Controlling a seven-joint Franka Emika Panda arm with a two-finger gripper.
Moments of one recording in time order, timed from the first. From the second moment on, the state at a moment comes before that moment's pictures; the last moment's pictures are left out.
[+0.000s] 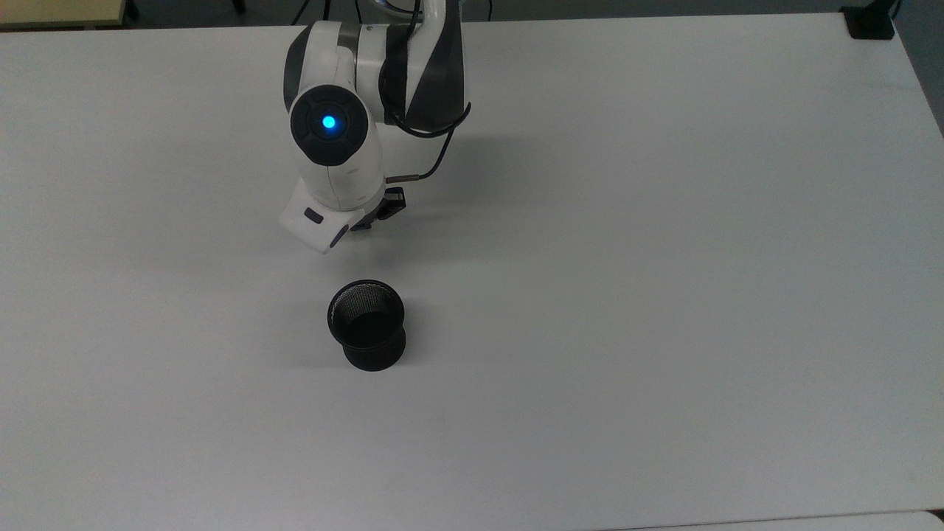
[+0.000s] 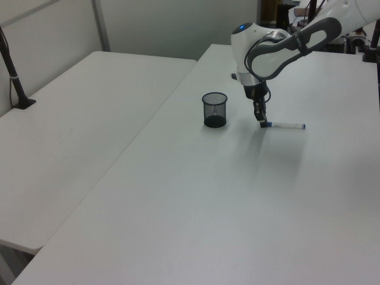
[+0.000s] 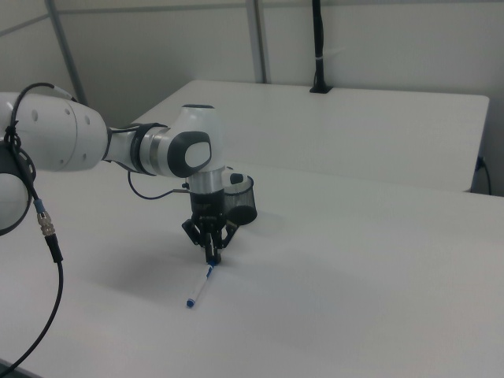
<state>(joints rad) 0.07 0.50 -0.12 -1.67 -0.04 1.94 -0.25</state>
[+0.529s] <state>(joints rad) 0.07 0.43 -0.14 -1.58 0.00 1.95 -0.25</state>
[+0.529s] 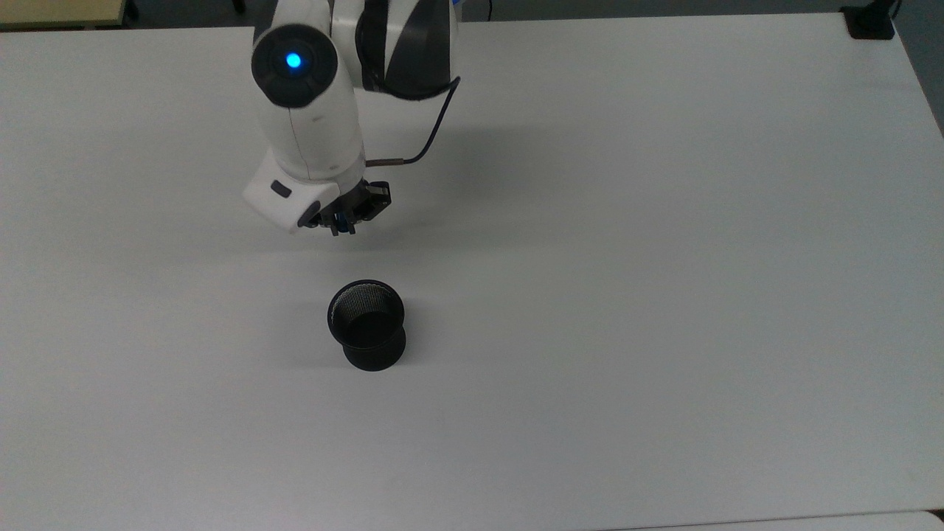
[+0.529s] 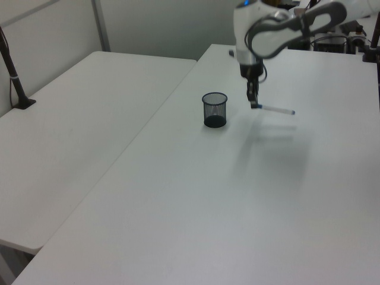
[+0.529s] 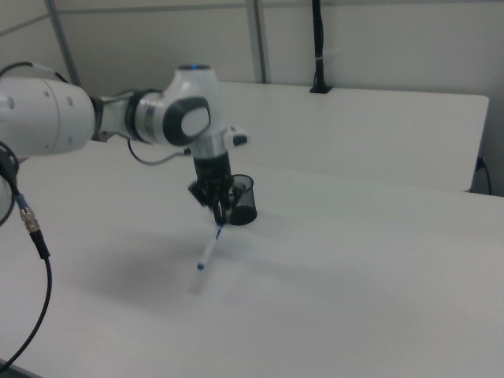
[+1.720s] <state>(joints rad) 0.10 0.46 -0.14 -1.51 -0.02 2.68 0.05</state>
